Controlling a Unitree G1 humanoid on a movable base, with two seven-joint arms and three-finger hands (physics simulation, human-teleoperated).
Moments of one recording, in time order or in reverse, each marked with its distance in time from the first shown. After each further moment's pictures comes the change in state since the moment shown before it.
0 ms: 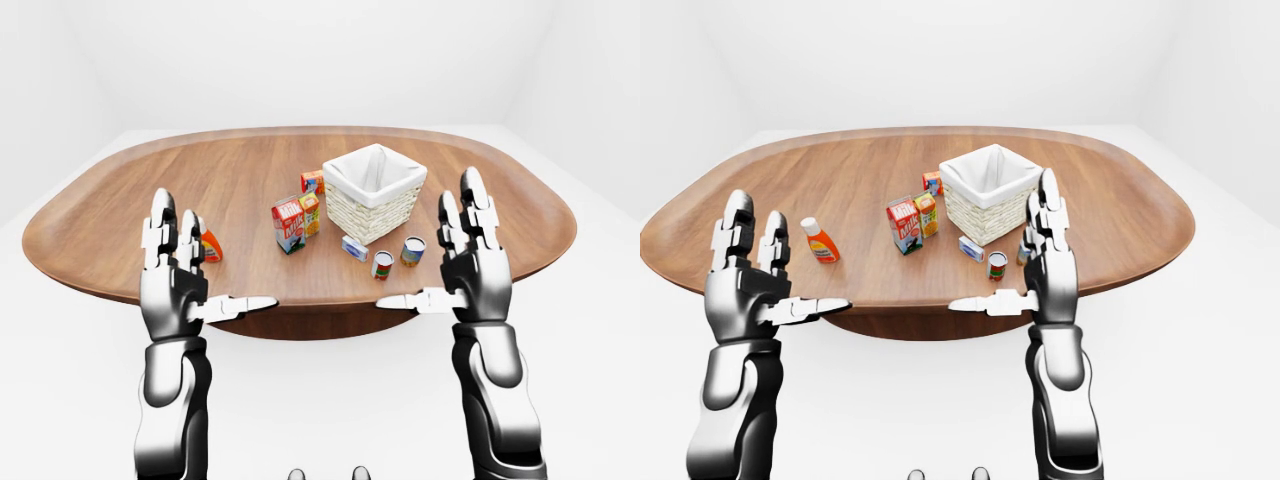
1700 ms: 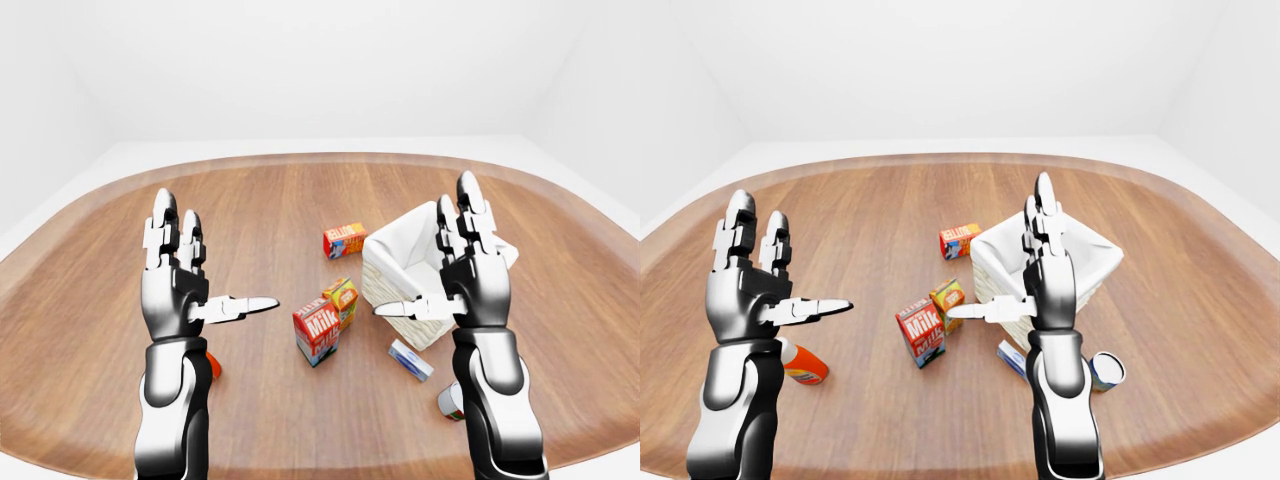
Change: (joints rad) left arm 0.002 -0.001 -0.002 0.000 0.003 0.000 -0.007; right arm 0.032 0.003 0.014 -0.028 -0.038 0.000 0.019
